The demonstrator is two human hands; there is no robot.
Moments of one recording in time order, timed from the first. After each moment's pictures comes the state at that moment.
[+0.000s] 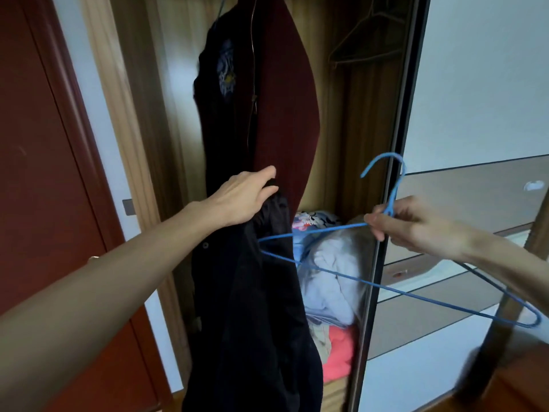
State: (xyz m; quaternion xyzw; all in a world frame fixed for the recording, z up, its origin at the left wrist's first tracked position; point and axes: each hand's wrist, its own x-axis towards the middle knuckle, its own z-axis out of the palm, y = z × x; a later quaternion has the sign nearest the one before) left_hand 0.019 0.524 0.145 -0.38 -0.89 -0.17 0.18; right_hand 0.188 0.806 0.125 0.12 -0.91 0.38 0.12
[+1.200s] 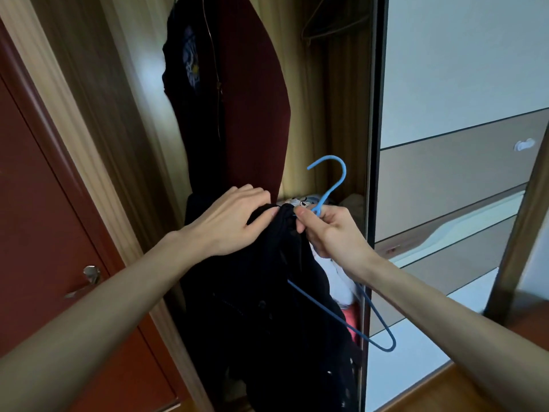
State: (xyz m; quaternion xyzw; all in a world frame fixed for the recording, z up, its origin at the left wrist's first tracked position) left_hand 0.056 0.544 0.104 -0.48 -0.84 -0.09 0.24; right_hand 0.142 0.745 0.050 0.10 -0.71 0.68 0.18
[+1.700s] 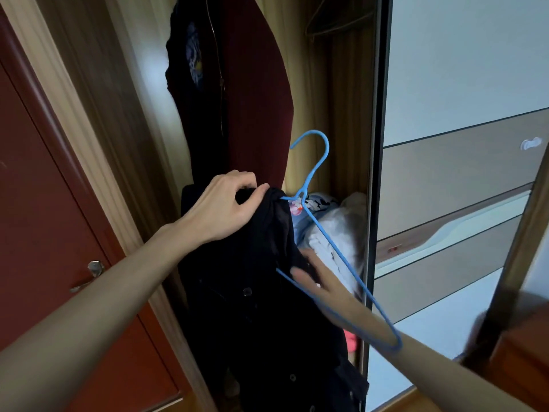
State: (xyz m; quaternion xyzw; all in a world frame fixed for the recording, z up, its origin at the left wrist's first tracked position) left_hand 0.060 0.541 0.117 -0.43 -0.83 -0.26 0.26; right_hand 0.151 0.736 -0.044 0.12 -0.79 0.58 0.16
